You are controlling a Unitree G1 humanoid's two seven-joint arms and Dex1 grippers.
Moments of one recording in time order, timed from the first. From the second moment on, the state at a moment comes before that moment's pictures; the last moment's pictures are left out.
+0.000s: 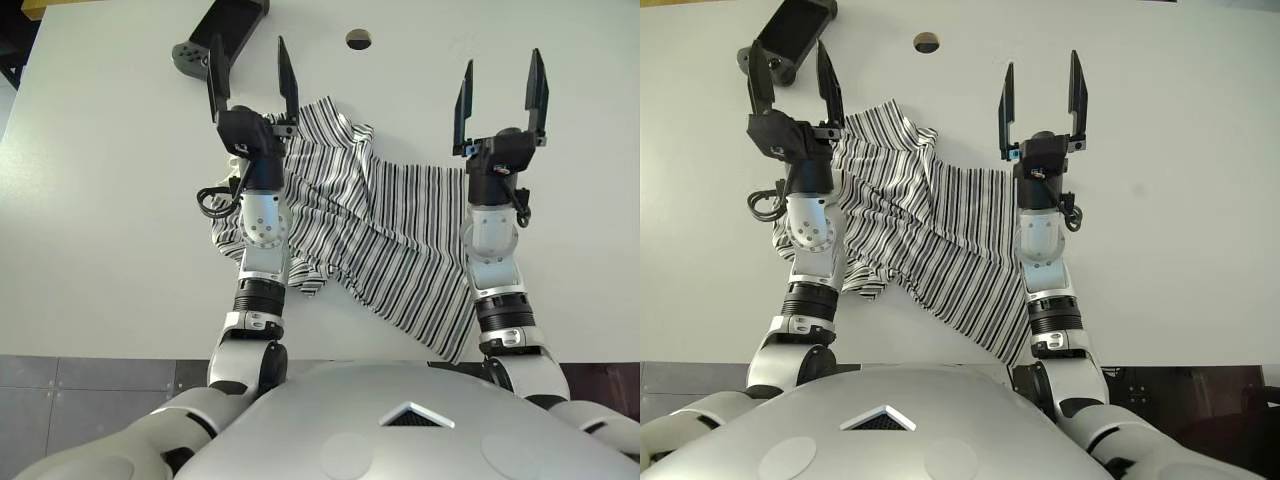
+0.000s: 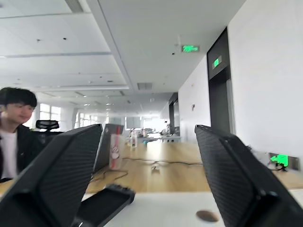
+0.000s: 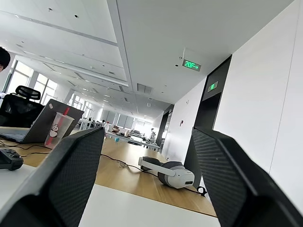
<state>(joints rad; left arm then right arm) -0.21 -0.03 0.04 0.48 0.13 -0.81 0.11 -0.16 -0.09 0.05 0.36 -0.29 -0.78 -0.21</state>
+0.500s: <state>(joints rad) -0.22 -0.02 0.00 0.53 0.15 -0.87 0.12 -0.17 -0.08 0.06 0.44 -0.29 -0.80 -0.23</state>
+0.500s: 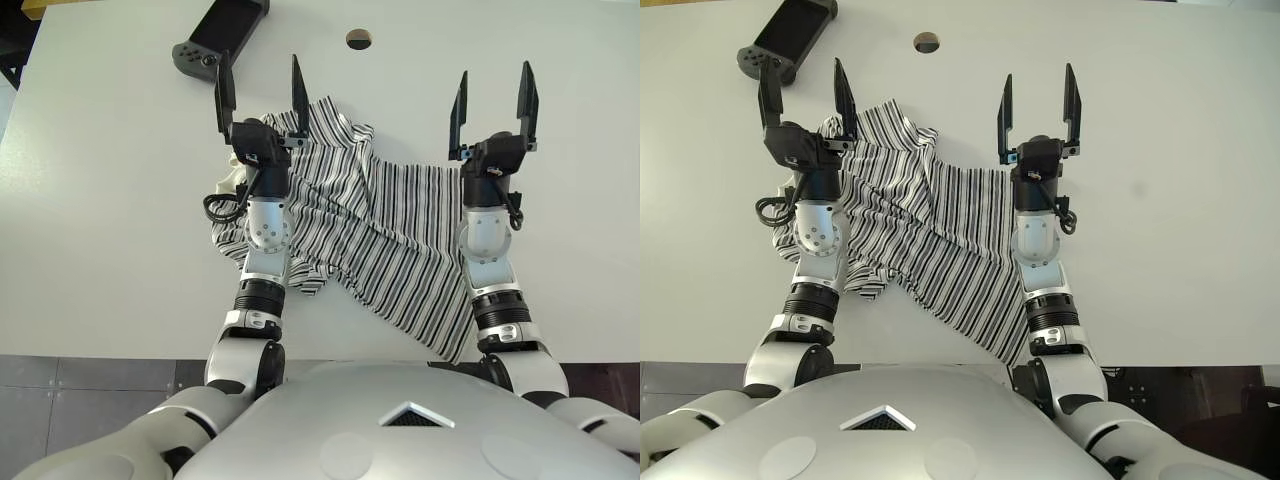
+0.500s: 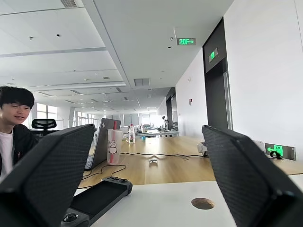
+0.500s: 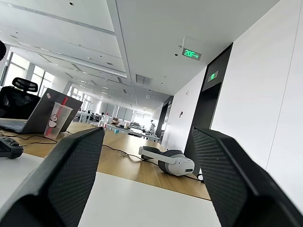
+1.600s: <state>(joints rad) -0.27 -0.05 0.07 0.26 -0.15 -0.70 -0.02 -0.92 -0.08 0.28 1.31 -0.31 -0.10 0.18</state>
